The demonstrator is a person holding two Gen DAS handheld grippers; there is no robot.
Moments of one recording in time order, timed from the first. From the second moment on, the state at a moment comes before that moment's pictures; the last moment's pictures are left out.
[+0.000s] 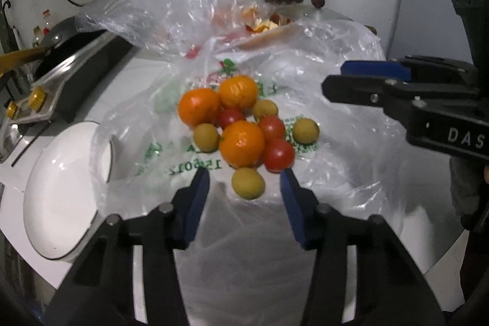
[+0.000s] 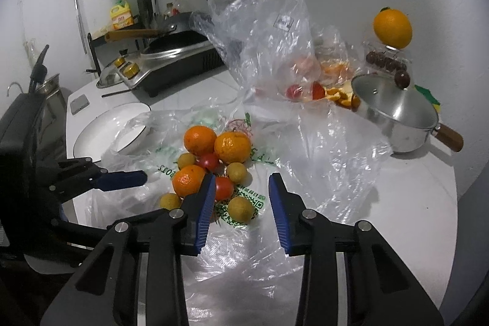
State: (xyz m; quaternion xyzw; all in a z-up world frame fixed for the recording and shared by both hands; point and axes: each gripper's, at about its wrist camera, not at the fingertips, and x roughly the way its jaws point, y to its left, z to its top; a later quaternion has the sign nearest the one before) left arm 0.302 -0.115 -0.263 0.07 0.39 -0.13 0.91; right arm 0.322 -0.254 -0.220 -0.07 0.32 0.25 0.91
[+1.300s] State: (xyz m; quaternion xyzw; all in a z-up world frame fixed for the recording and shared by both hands) left arm 0.300 -0.105 -0.260 0.05 0.38 -0.16 0.91; right arm 0.341 -0.232 -0.256 -0.10 0.38 0.25 0.88
